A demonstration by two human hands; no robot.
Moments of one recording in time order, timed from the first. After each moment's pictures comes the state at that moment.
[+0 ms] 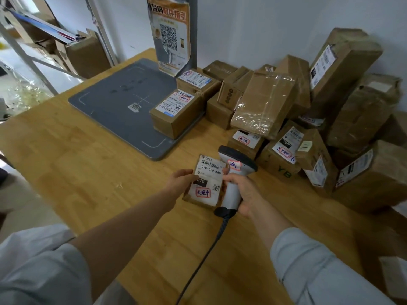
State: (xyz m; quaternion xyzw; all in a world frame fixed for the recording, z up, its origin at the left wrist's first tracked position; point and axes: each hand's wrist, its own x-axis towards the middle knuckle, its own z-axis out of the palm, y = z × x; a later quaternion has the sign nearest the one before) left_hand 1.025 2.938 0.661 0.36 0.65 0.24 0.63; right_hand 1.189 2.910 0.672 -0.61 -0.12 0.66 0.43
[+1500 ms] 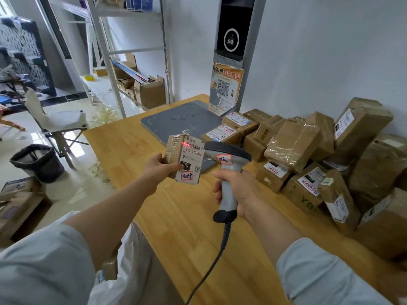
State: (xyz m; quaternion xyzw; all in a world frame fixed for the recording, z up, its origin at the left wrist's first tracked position) left_hand 0.879 2.883 0.739 0.39 0.66 0.45 0.46; right_hand 1.081 2.830 0.803 -0.56 -0.38 0.62 0.39
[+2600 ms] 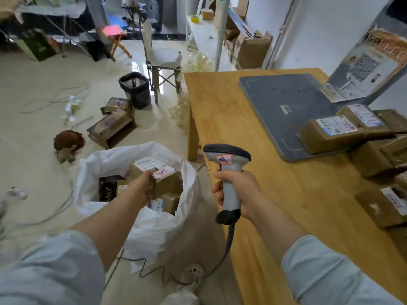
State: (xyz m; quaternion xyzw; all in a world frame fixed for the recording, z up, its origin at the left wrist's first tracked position) left_hand 0.702 2.708 0.599 -0.18 0.72 0.50 0.45; right_hand 0.913 2.799 0.721 -0.51 -0.43 0.73 0.13
